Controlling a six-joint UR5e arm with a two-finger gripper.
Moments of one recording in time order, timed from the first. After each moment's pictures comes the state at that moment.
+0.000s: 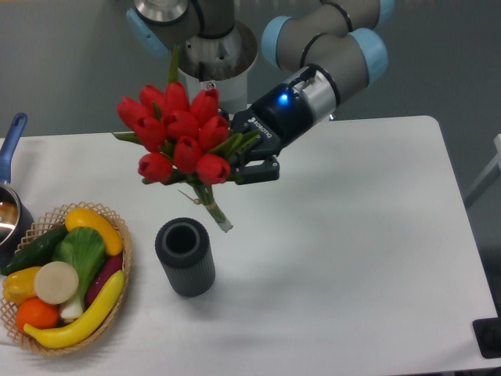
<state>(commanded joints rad) 2.65 -1.75 -1.84 -0.80 0.00 1.27</state>
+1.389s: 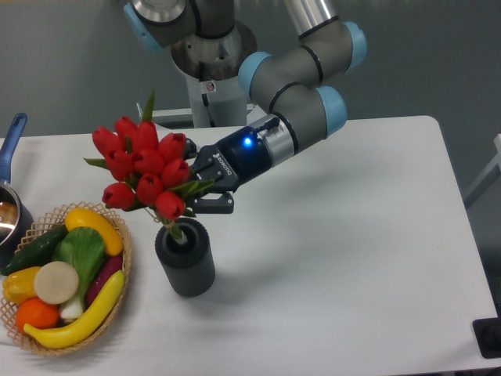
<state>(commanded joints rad) 2.59 -1.86 -1.95 -0.79 -0.02 1.40</state>
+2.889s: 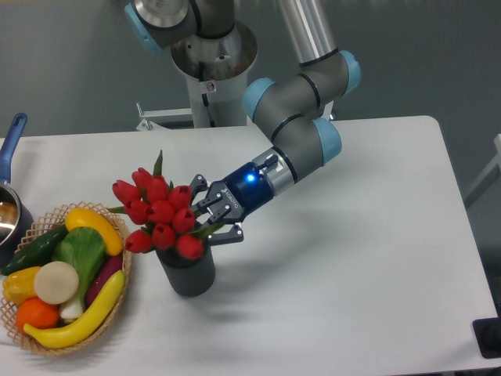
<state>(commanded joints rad) 2.61 -1.95 -1.99 -0.79 0.08 1.56</state>
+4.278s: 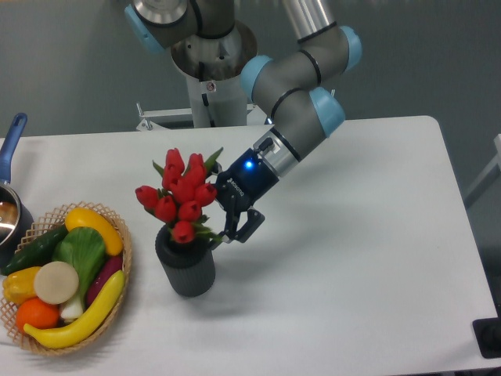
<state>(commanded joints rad) 2.64 -1.76 -2.02 -0.80 0.54 1.56</state>
